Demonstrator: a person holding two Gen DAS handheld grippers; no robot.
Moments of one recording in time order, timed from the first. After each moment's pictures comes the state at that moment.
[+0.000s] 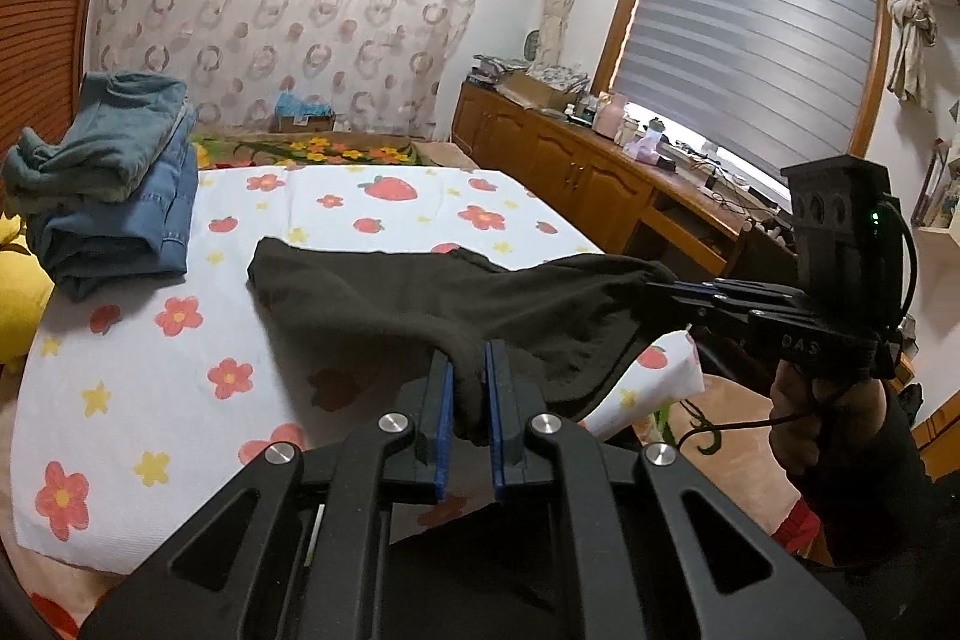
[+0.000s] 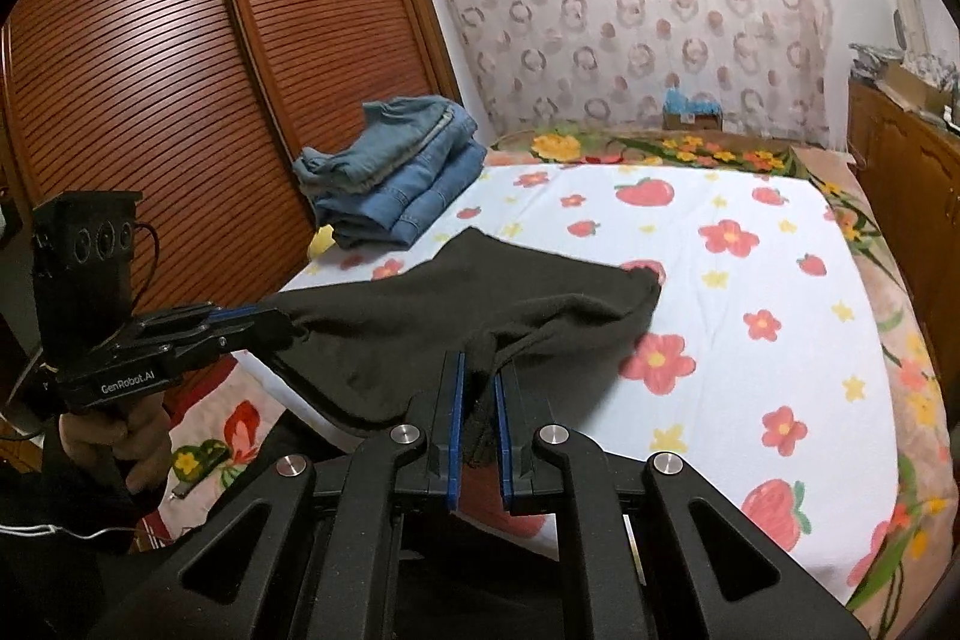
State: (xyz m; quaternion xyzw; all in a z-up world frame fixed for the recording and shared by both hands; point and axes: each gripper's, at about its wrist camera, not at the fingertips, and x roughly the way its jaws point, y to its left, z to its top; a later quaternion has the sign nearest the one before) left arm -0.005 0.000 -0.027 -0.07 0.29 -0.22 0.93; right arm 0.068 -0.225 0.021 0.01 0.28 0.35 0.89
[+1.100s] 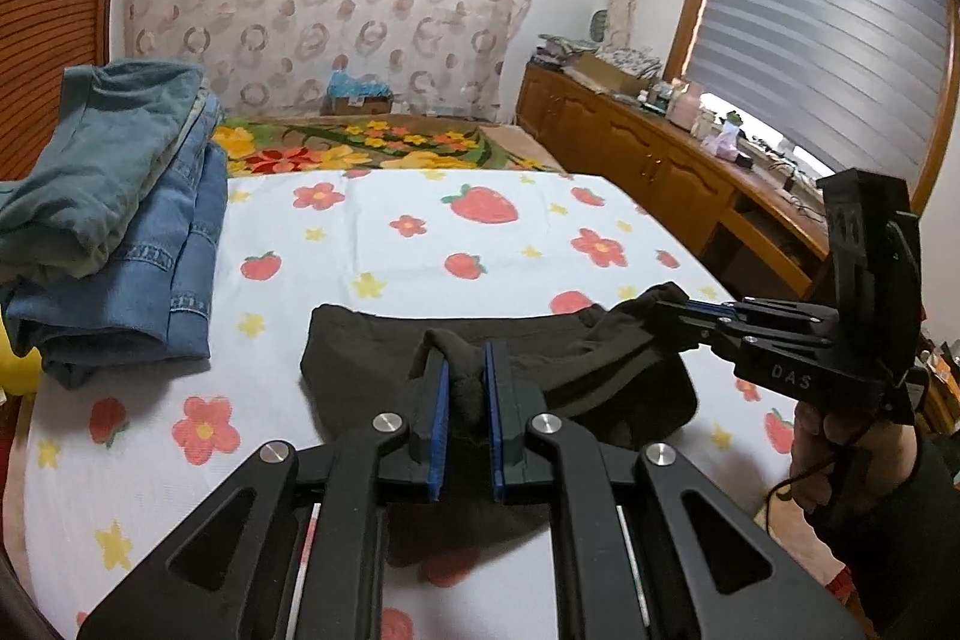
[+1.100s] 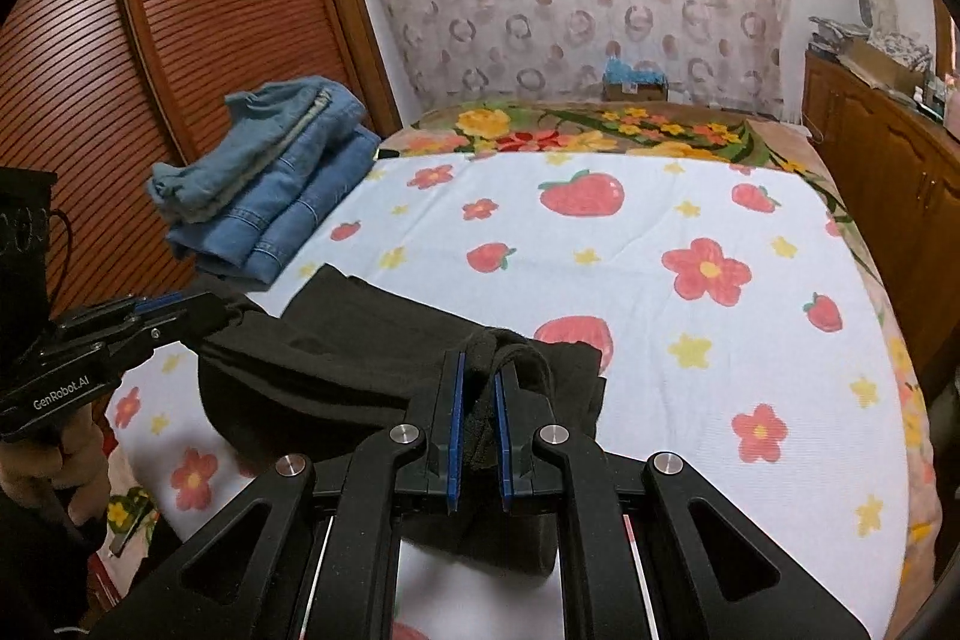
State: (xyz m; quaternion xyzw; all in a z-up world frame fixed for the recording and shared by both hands) left arm 0.131 0.013 -0.049 -0.06 0.33 -0.15 0.93; right arm 0.204 -0.168 -0.001 -0.01 0.33 0.27 0.90
